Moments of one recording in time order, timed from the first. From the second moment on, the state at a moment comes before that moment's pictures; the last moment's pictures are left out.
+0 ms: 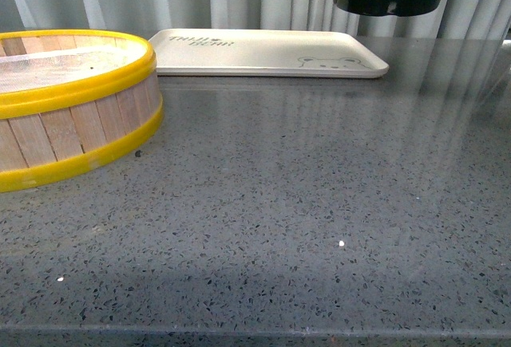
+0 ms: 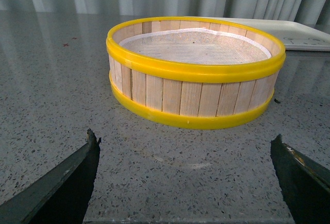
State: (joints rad) left arm 0.00 0.00 0.03 0.00 0.00 0.00; right arm -0.07 1.71 1.15 0.46 -0.50 1.22
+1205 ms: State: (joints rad) left arm 0.00 0.00 0.03 0.00 0.00 0.00; right arm 0.05 2.23 1.80 0.23 -0.47 1.30
